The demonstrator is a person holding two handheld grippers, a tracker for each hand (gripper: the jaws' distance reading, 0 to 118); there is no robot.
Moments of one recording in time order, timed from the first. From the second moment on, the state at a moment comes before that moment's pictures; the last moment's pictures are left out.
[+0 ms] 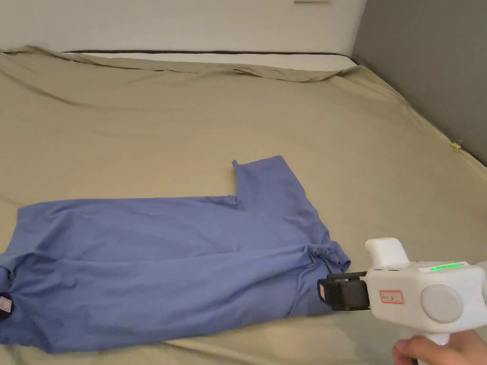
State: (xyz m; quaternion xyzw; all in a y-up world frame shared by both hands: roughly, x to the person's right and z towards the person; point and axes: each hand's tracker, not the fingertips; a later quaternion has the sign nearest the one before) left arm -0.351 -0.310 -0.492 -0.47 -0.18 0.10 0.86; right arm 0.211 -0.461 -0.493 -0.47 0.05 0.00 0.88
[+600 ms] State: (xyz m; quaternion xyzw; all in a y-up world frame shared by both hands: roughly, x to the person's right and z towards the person) left arm -0.381 -0.306 -0.477 -0.45 -0.08 -0.05 0.89; right arm 0.213 -0.407 -0.499 -0.53 0.13 -0.04 0.84
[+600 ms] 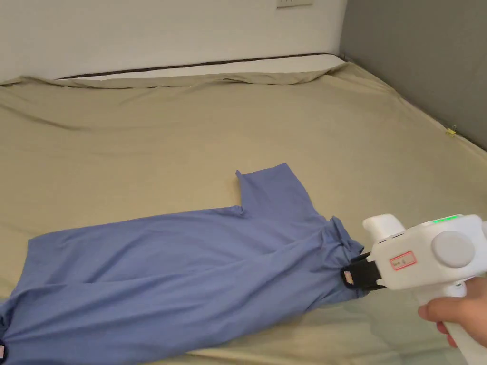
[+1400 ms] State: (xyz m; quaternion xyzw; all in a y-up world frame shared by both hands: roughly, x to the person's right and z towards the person) left arm -0.364 -0.333 -0.406 -0.55 -0.14 0.07 0.82; right arm 0.224 -0.439 -0.382 -0.60 0.05 0.07 0.80
